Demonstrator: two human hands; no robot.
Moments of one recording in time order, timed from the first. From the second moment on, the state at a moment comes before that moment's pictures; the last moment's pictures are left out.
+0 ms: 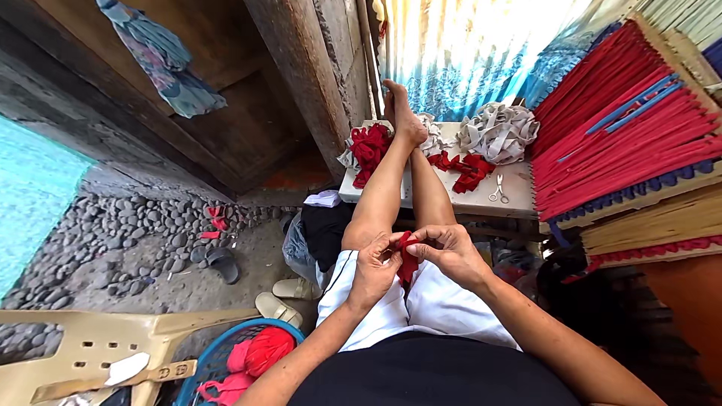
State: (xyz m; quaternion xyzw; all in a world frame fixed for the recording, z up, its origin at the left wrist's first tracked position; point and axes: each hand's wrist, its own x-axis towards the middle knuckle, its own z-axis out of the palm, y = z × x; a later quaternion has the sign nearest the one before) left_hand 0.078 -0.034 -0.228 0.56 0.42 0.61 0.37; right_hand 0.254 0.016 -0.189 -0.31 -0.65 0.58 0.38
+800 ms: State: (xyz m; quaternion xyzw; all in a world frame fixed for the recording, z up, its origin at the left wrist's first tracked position) left_hand 0.077 -0.038 -0.242 0.57 0.42 0.62 0.34; right_hand 0.249 0.012 -0.199 -0.36 -0.64 0.56 0.39
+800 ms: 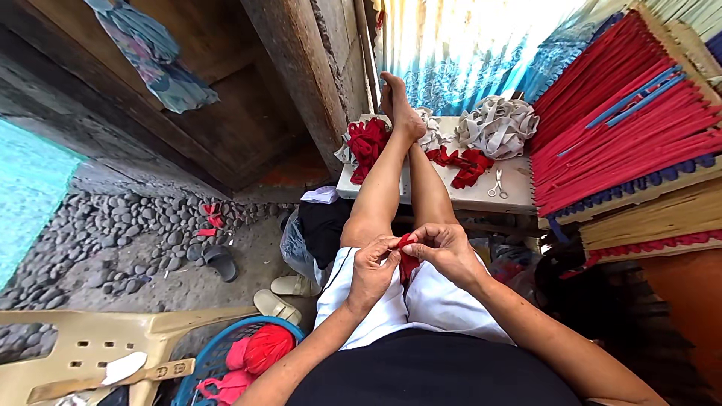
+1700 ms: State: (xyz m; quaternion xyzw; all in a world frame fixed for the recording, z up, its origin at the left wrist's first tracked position) left_hand 0.066 -0.046 -0.252 0.57 0.33 0.66 0.37; right_hand 0.239 -0.003 -0.200 -0.35 -0.62 0.54 0.44
